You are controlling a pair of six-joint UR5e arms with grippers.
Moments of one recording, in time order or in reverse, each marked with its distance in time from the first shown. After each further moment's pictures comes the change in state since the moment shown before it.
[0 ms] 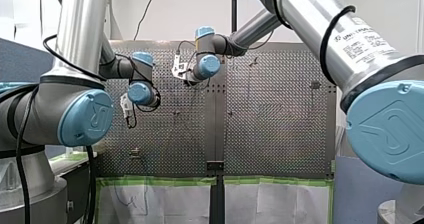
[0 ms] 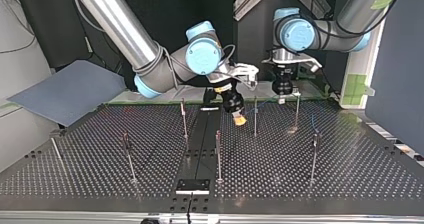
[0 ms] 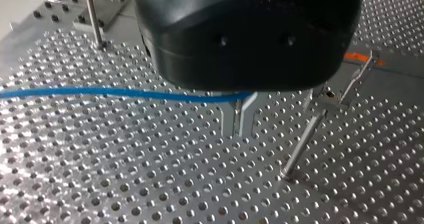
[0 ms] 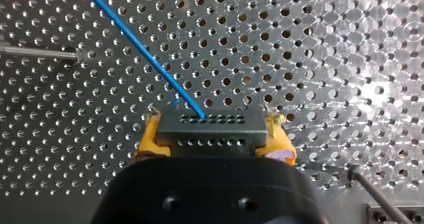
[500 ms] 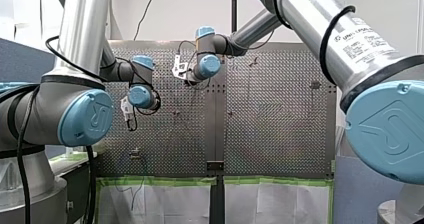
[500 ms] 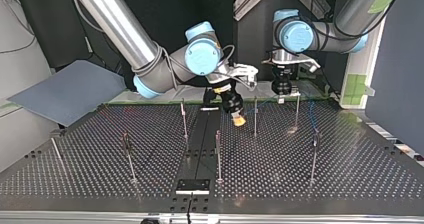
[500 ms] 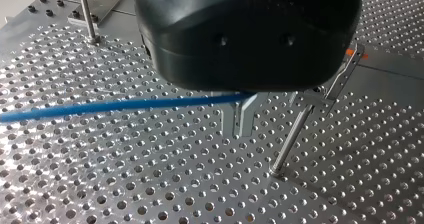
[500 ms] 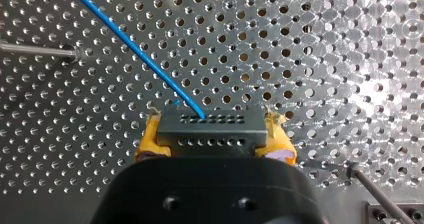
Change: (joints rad) left arm 0.004 -0.028 -0.001 0.020 0.007 -0.016; right arm -0.003 0.000 0.000 0.000 0.000 0.000
